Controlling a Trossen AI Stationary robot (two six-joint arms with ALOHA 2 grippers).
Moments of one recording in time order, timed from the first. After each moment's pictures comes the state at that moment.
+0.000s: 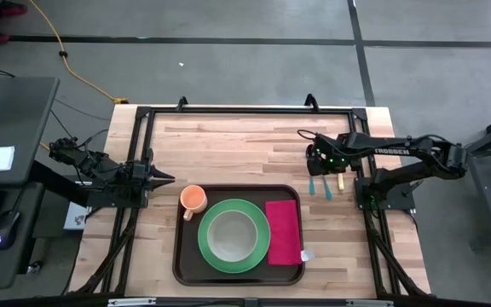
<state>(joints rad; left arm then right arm) -0.48 0.01 0.32 -0.50 -0.51 -0.01 -0.44 1.22 0.61 -0.84 0.00 1.01</state>
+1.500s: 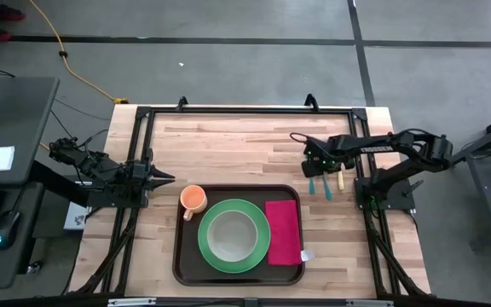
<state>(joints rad) -0.48 0.01 0.32 -0.50 -0.52 -0.01 -0.45 1.44 0.61 -0.68 0.10 0.94</state>
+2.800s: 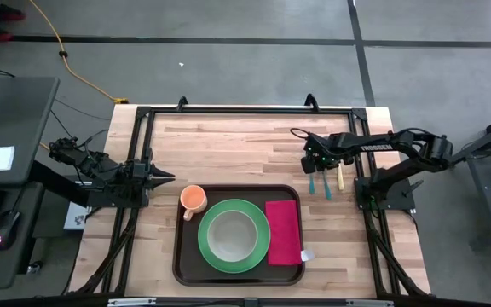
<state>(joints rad) -0.48 0.01 0.32 -0.50 -0.54 -0.01 -0.49 1.44 0.61 -0.62 0.12 0.89</state>
